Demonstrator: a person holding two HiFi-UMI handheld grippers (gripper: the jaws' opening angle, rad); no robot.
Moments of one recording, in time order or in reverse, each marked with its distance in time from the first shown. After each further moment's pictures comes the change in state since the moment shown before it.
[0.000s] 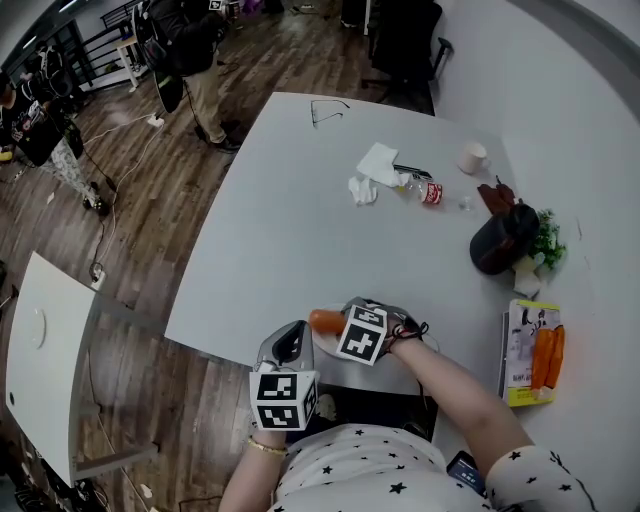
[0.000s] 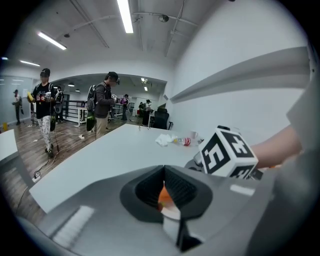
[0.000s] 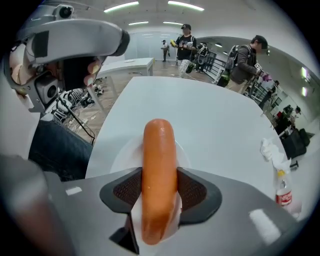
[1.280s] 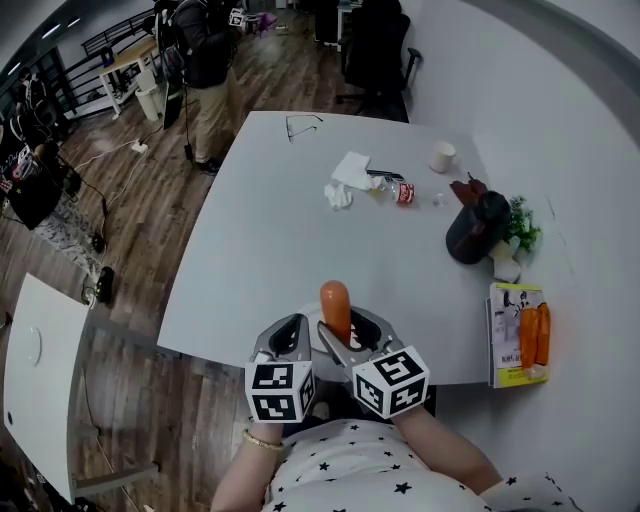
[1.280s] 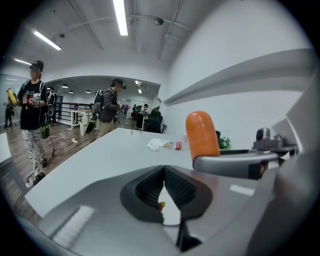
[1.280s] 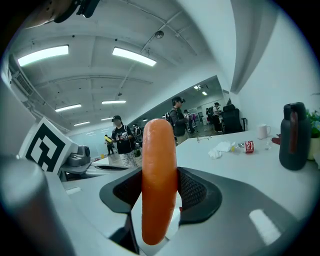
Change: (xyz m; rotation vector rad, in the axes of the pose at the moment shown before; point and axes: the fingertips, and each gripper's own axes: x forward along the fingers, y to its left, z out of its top) left arm -0.011 -0.033 0.018 0.033 -0.032 -0.069; right arm -0.176 0.015 0.035 0.795 -0.929 -0.344
